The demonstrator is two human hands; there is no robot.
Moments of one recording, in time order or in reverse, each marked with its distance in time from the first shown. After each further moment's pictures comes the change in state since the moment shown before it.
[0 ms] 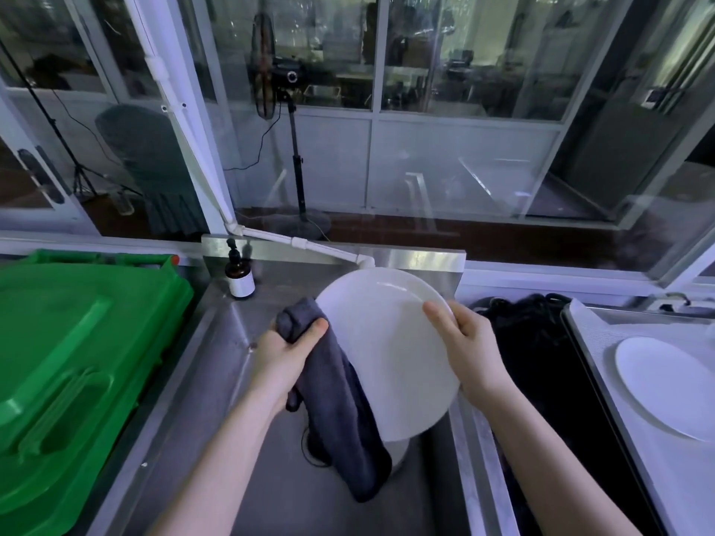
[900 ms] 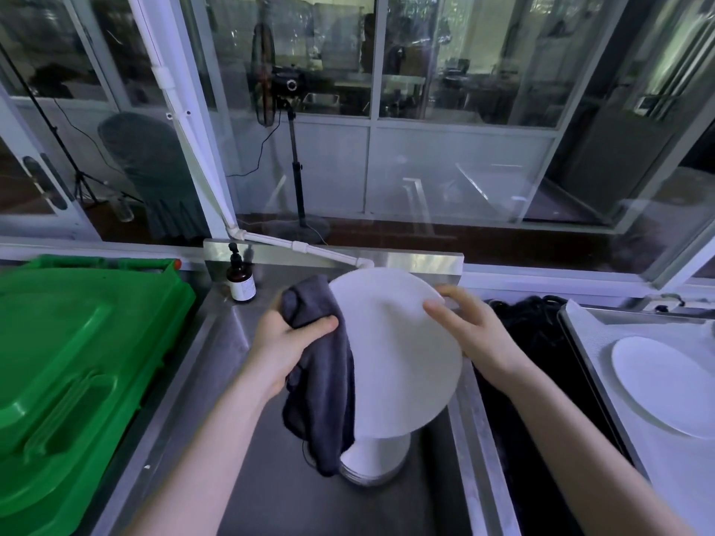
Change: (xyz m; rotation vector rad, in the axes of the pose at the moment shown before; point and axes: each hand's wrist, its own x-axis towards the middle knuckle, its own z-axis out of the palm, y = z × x) left_hand -0.003 0.026 -0.013 -0.110 -0.187 0.222; right_hand 0.010 -0.005 -0.025 -0.011 -0.202 0.011
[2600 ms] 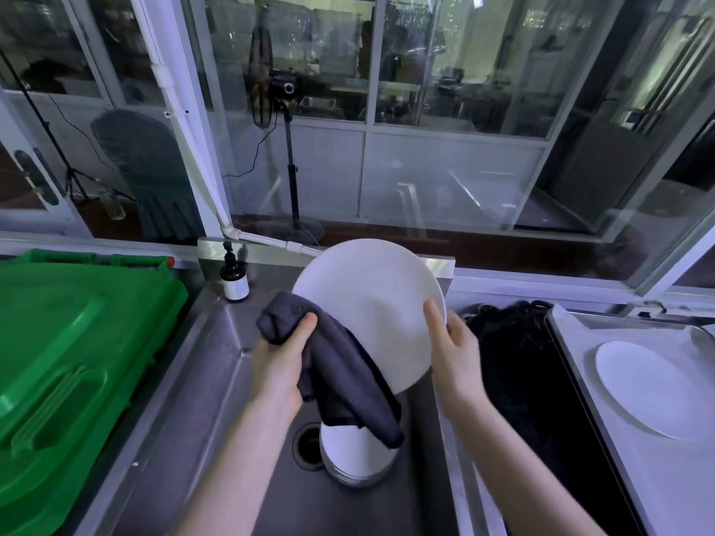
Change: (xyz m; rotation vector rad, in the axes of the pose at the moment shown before) left_hand -0.019 -0.027 0.020 -0.316 0.256 -0.175; right_hand -0.022 0.011 0.048 0.232 0.425 0.104
